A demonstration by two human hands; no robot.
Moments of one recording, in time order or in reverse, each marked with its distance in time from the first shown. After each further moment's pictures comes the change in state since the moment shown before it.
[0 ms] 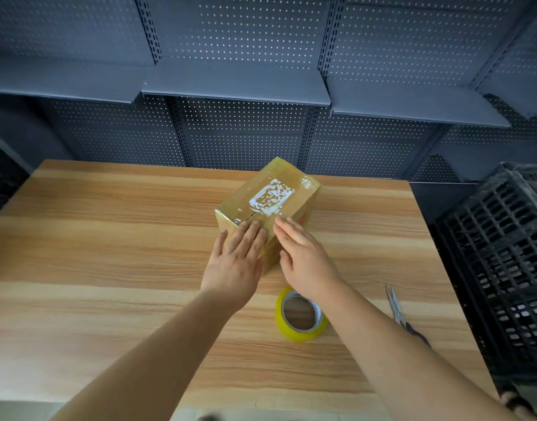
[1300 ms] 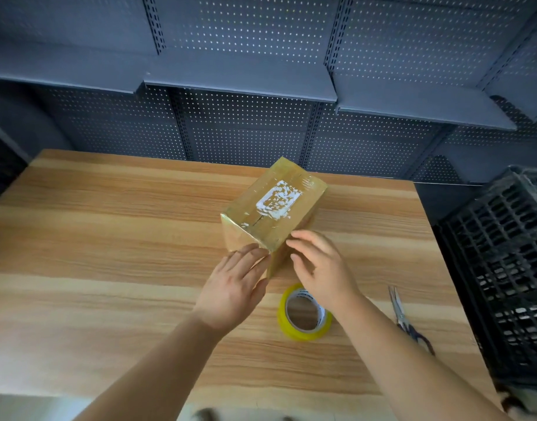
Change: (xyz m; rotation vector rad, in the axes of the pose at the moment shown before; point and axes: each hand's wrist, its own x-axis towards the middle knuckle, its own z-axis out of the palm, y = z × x) left_hand -0.031 -0.008 0.003 -0.367 0.323 0.228; right_hand -0.021 0.004 -0.006 0.135 0.206 0.011
